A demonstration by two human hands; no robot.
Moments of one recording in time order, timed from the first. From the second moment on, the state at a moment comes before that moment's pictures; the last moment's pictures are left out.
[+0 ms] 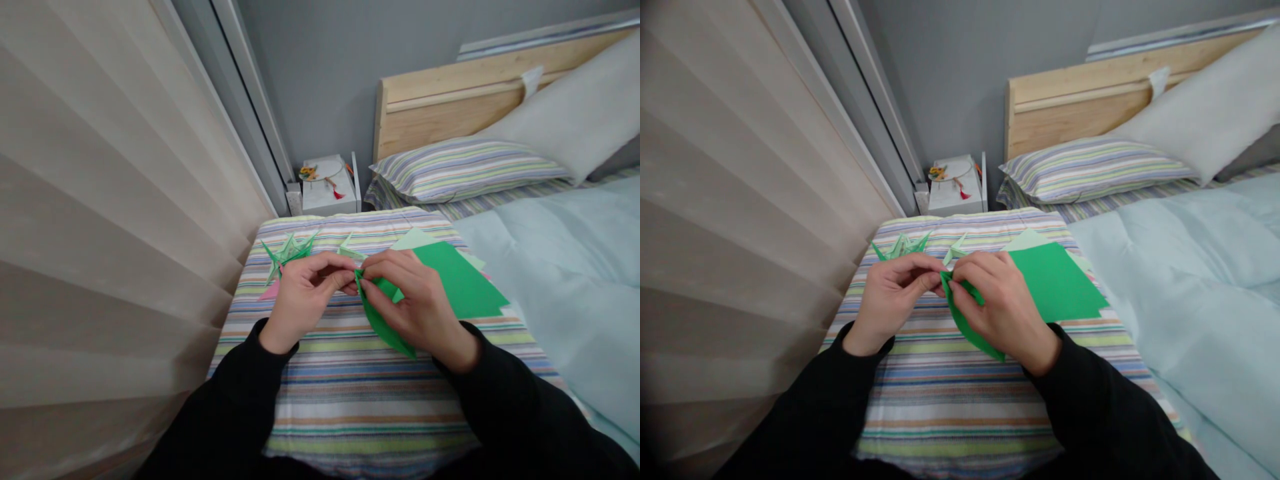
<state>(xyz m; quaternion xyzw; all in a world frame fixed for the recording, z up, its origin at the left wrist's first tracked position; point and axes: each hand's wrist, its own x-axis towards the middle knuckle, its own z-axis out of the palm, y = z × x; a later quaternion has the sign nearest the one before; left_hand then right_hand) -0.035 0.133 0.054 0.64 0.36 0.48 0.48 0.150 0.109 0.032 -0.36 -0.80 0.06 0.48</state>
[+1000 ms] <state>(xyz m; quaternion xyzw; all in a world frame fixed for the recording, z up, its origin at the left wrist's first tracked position) -0.032 0.133 0.051 0.65 0.36 0.42 0.53 0.147 0.108 0.032 -0.39 -0.78 0.12 0.48</state>
